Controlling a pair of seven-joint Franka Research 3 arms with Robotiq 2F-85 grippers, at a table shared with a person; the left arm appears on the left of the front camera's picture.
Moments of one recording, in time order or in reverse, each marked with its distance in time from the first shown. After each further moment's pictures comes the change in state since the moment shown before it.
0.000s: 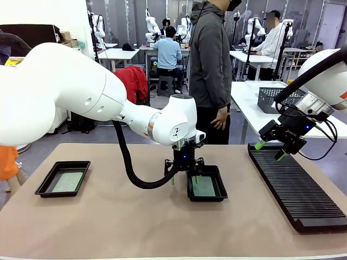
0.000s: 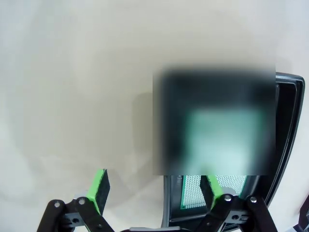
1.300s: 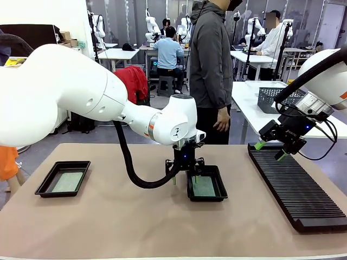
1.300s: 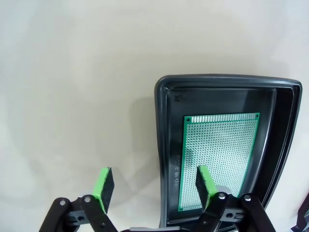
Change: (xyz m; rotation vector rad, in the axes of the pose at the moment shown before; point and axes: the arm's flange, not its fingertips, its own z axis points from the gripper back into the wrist) left arm 0.002 -0.001 0.001 -0.007 -0.007 0.002; right arm 0.000 0.000 0.000 0.000 0.000 0.000
